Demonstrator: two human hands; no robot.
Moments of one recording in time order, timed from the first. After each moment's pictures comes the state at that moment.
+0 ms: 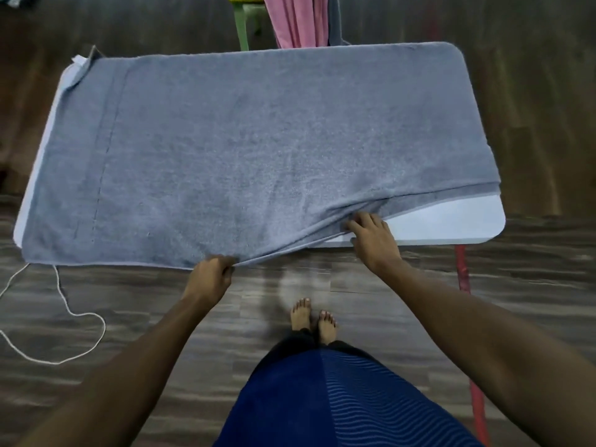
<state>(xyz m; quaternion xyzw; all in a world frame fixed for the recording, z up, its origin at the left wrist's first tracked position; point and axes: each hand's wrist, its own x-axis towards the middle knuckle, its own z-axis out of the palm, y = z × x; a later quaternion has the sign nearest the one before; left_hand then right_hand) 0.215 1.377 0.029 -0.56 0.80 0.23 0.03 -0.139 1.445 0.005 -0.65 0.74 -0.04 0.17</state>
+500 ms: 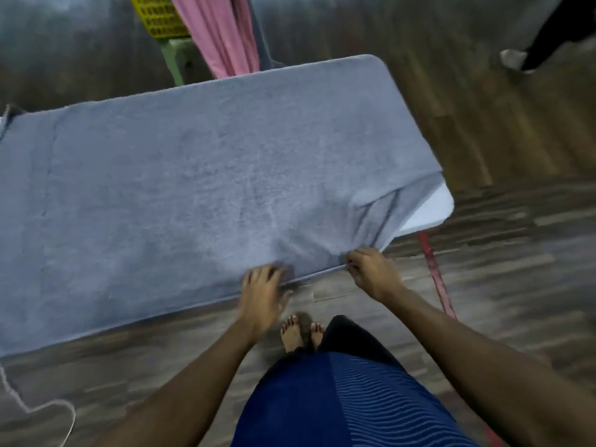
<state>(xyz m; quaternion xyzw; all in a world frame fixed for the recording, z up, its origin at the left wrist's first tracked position) 0.113 1.398 -0.002 -0.37 0.90 0.22 -0.01 -0.138 1.506 0.026 -0.56 0.79 -0.11 0.20</state>
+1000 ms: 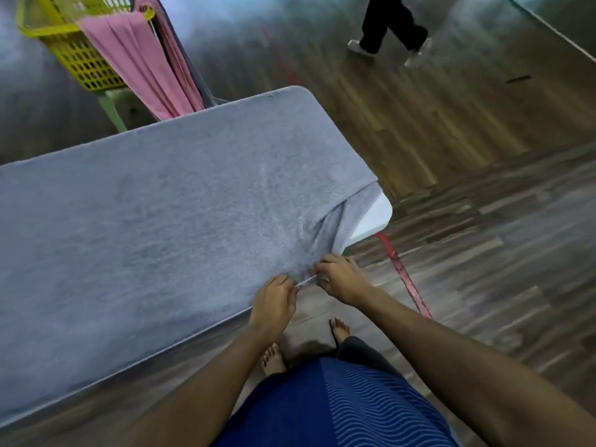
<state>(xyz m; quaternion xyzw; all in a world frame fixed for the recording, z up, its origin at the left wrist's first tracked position) 0.005 1.434 0.022 -0.28 0.92 0.28 -0.08 -0.170 1.525 0.036 -0.54 0.81 -0.05 0.22</state>
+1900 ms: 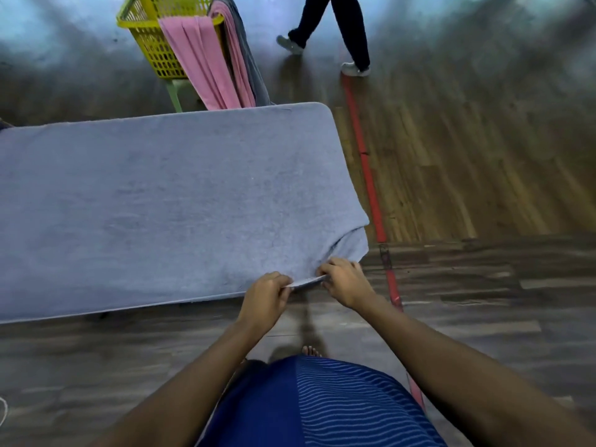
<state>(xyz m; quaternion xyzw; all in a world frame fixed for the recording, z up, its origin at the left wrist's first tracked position) -0.141 1.512 0.038 -0.41 0.86 0.28 -0.11 -0.350 1.569 0.016 -0.63 0.74 -0.06 0.23</state>
